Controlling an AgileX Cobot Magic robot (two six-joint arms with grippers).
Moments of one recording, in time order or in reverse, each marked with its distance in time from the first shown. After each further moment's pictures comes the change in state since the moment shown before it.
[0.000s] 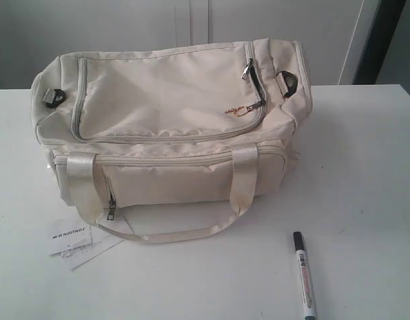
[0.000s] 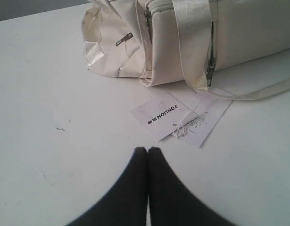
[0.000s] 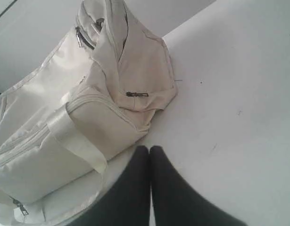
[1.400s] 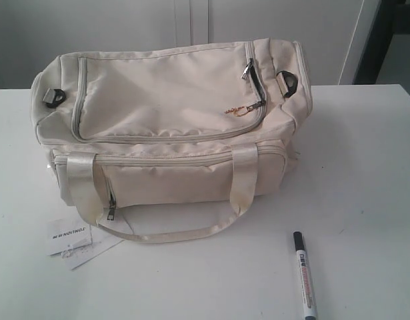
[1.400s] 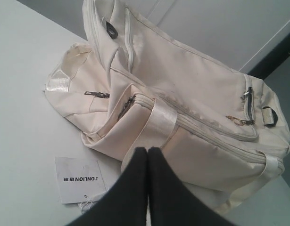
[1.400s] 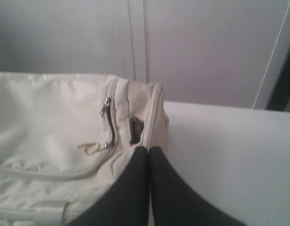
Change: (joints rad) left arm 0.000 0.000 0.000 -0.502 -0.225 -0.247; right arm 0.000 0.950 -0.977 -0.003 0.170 -0.598
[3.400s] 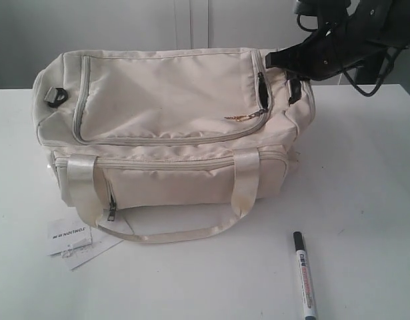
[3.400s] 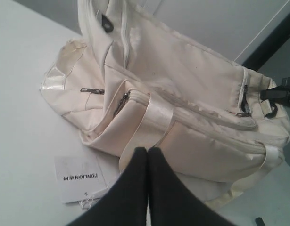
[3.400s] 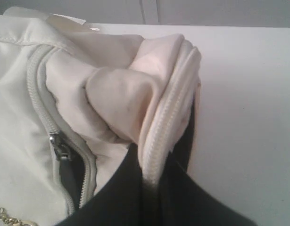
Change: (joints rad) left arm 0.000 0.000 -0.019 0.026 0.049 0.029; right arm -0.011 0.992 -0.583 0.145 -0.006 -0.055
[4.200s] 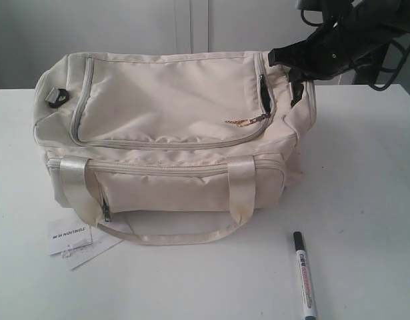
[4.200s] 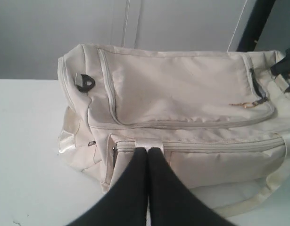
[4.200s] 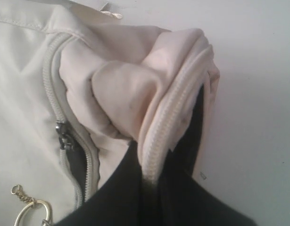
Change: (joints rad) left arm 0.000 0.223 -0.307 0.161 0.097 0.236; right arm -0.002 -0.060 0.000 0.004 0.153 0.008
